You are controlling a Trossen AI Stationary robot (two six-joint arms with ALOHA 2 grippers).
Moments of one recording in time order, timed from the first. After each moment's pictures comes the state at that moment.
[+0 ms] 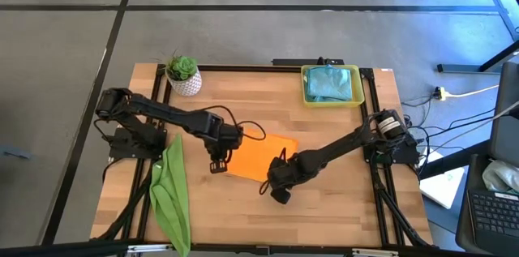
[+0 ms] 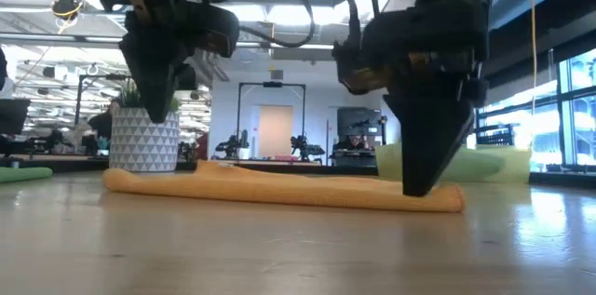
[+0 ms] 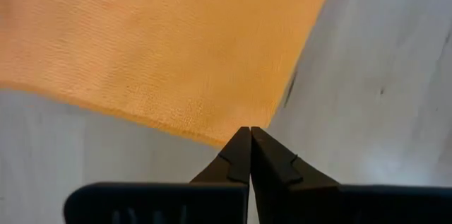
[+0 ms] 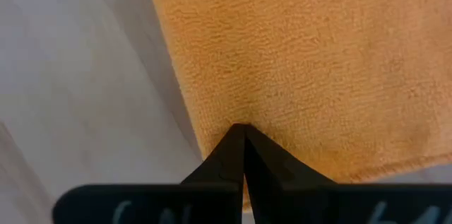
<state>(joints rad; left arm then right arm) -0.08 1.58 1.05 -0.84 0.18 -0.31 0.36 1.97 1.26 -0.59 0.03 0.88</state>
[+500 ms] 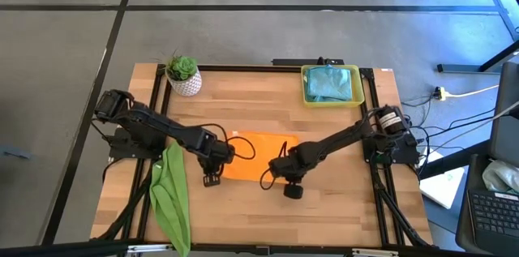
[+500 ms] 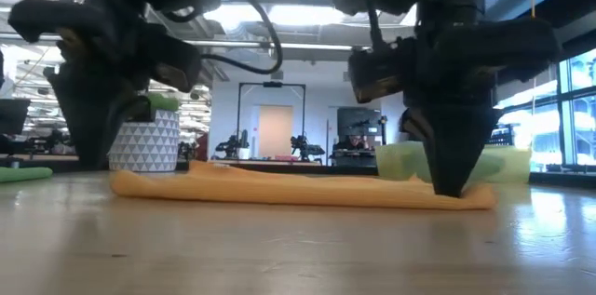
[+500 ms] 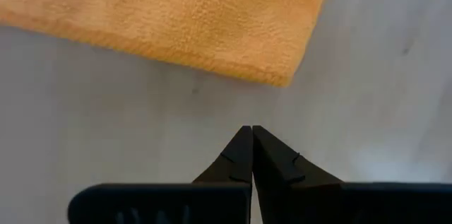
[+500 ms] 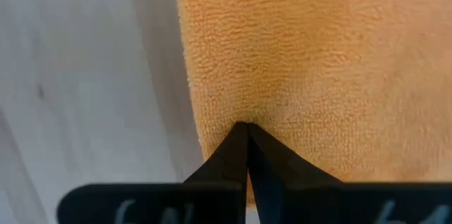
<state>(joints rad) -0.22 1.58 0.85 -0.64 0.20 -0.52 0.28 1.96 1.21 -0.70 -0.09 0.46</state>
